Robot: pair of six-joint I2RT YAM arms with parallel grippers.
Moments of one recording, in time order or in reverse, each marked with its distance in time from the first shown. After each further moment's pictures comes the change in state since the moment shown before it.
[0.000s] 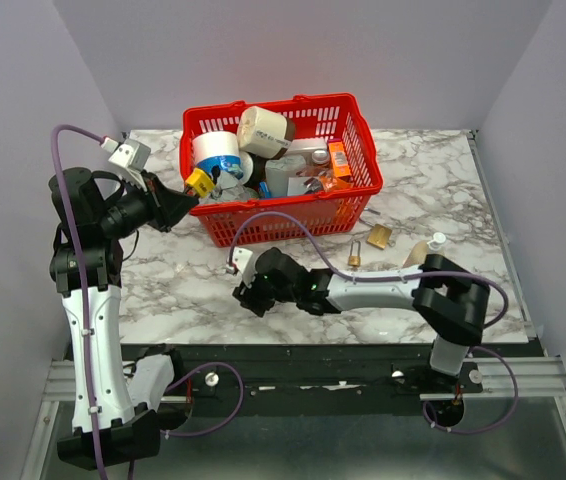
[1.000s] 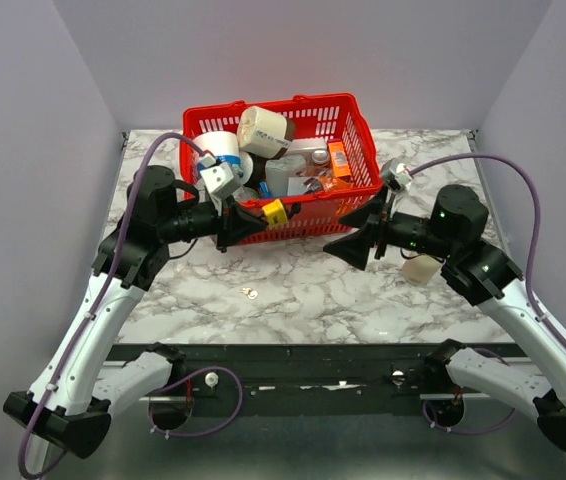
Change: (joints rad) left arm -0.559 0.047 -0.028 0.047 -0.080 0.227; right arm -0.563 -0.879 0.026 -0.486 -0.567 0.268
